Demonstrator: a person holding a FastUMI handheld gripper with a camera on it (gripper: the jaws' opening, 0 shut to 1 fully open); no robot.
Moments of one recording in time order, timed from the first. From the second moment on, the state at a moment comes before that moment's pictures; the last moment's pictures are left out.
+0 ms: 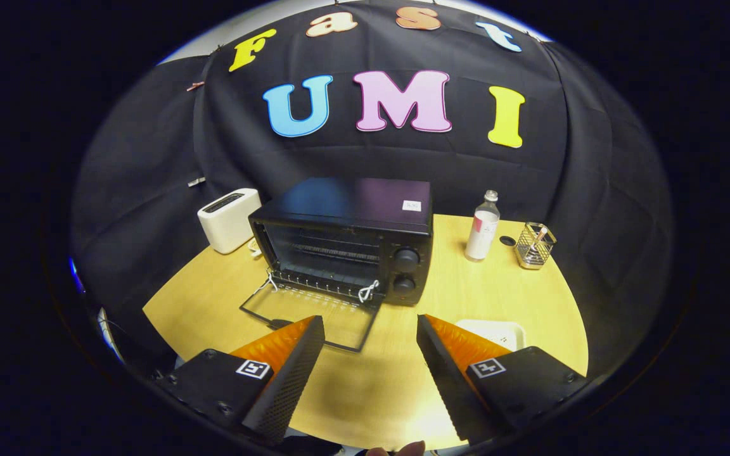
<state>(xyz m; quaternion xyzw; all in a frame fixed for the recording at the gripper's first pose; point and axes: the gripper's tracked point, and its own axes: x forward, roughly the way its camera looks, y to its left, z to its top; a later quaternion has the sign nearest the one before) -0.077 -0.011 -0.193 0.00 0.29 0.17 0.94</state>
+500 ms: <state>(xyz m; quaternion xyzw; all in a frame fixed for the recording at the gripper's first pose) -0.055 -0.152 -0.248 -0.01 0.39 0.17 0.91</state>
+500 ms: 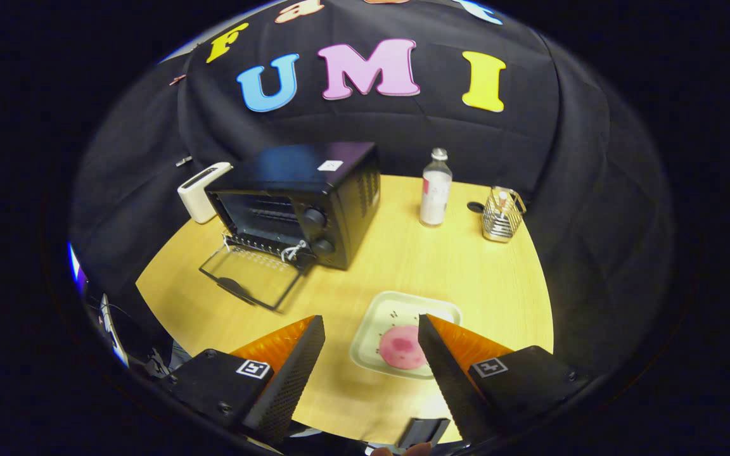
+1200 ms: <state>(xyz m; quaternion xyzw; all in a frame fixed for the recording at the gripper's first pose) -0.027 -0.218 -0.371 0.09 0.56 0.18 0.80</state>
